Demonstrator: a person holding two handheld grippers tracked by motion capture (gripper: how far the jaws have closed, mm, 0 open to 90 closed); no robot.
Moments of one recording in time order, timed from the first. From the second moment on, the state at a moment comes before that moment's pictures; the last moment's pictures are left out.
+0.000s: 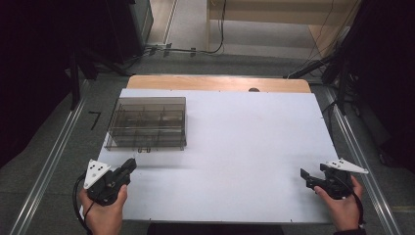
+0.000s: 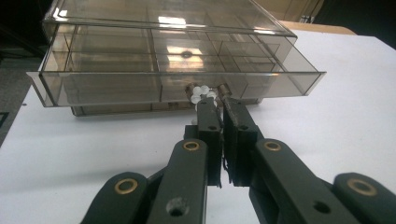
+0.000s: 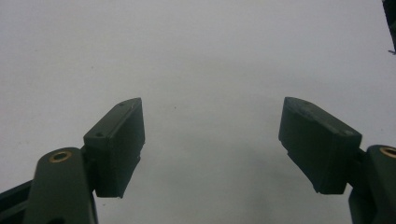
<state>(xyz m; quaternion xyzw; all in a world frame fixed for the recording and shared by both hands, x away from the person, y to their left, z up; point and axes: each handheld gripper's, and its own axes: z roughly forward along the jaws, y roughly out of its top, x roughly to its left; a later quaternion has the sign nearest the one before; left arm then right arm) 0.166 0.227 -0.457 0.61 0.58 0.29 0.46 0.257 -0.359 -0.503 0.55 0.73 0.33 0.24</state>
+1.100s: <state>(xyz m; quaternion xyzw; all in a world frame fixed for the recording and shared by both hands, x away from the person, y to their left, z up) 0.181 0.245 -0.445 0.58 0.58 0.33 0.47 0.259 -0.357 -0.505 0.54 0.74 0.32 0.23</state>
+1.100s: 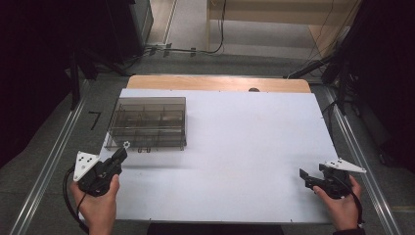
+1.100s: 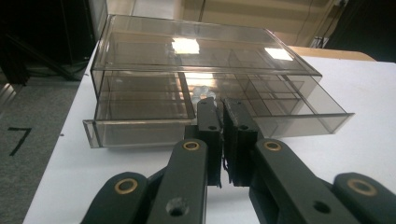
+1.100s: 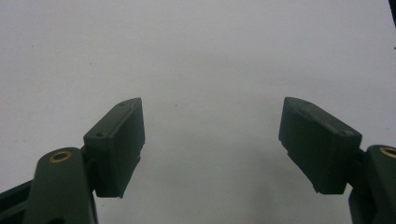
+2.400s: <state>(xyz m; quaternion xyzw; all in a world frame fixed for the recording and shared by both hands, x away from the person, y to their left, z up) 0.204 0.249 -0.436 0.57 0.58 0.33 0.47 0.260 -0.357 -0.507 0.55 0.74 0.32 0.23</state>
